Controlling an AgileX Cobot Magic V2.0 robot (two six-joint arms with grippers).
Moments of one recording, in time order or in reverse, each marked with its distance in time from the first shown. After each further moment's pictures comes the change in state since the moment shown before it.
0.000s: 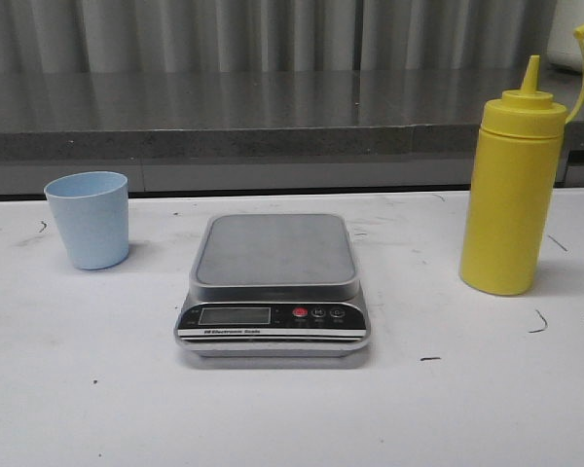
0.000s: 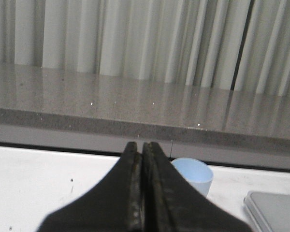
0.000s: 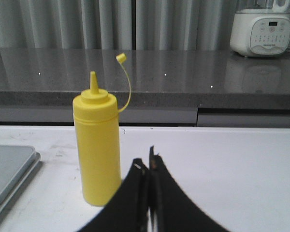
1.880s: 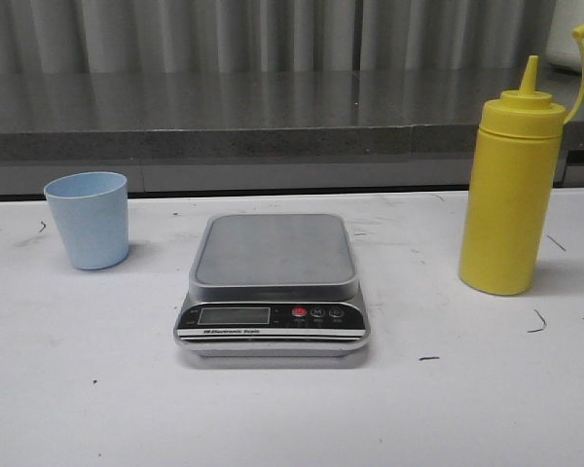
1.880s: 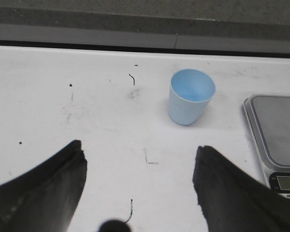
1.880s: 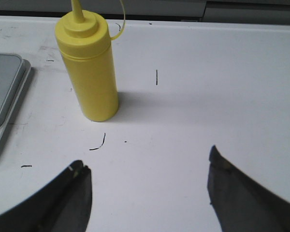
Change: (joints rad) left arm -0.042 0.682 -0.590 0.035 0.598 0.000; right arm 0.000 0.590 -0.550 0.000 0.549 -0.021
